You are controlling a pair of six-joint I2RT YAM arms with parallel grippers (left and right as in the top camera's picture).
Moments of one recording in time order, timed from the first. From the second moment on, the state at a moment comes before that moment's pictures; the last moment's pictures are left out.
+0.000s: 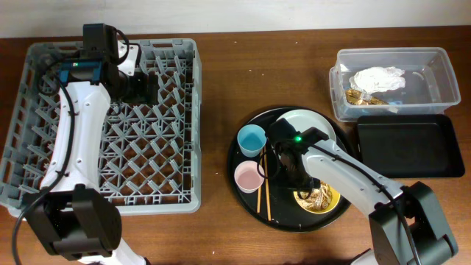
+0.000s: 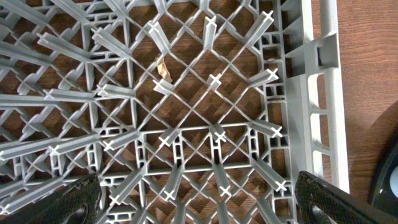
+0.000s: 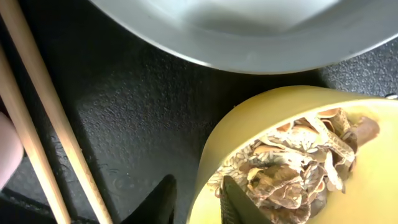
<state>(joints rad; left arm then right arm) 0.04 1.83 1.74 -1.04 0.04 0.11 0.52 1.68 1.04 -1.00 0.04 0.59</state>
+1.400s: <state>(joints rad) 0.04 1.83 1.74 -1.04 0.04 0.11 -0.92 1.92 1.33 -1.06 -1.50 -0.52</state>
